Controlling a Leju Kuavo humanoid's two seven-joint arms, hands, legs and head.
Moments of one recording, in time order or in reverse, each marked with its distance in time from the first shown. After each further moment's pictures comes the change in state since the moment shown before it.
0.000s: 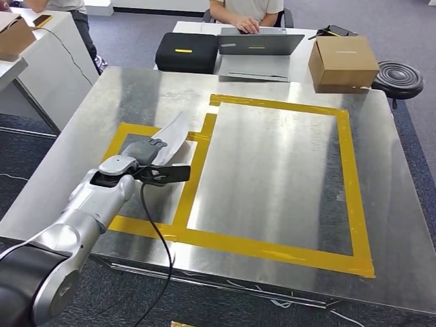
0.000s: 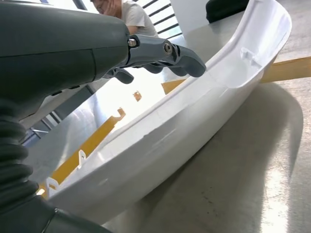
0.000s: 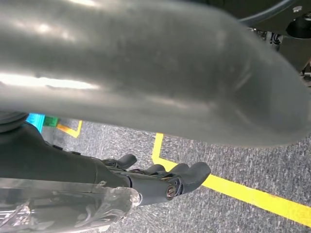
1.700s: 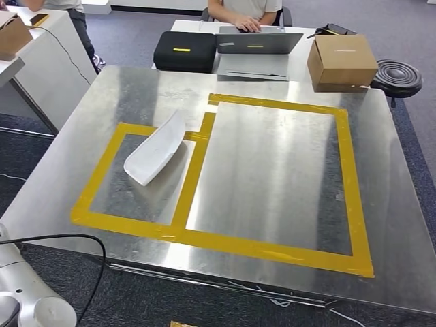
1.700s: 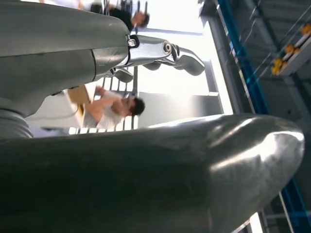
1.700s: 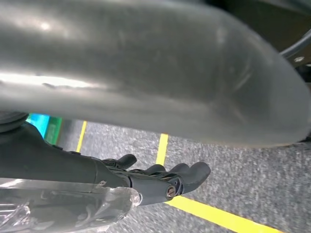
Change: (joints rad) left arm 0.309 -0.069 1.147 -0.945 1.326 -0.063 -0.628; right arm 0.013 0.071 -0.048 -0.002 -0.048 -0.001 -0.007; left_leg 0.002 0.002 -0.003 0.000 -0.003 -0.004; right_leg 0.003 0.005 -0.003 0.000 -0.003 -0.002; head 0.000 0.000
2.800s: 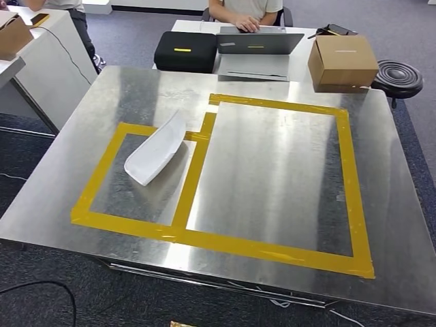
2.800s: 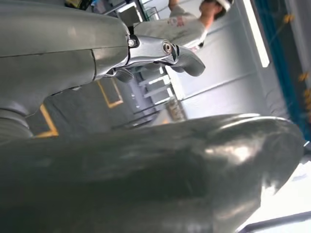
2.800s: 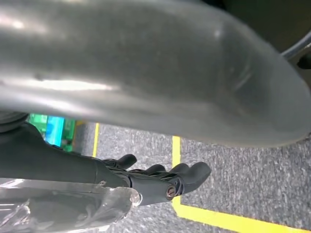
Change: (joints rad) left arm 0.295 0.087 0.319 0.192 -0.265 0.551 -0.070; right arm -0.006 0.073 -0.078 -0.041 -0.075 -0.087 0.074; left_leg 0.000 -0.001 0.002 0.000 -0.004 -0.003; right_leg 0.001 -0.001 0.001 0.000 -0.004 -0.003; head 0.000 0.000
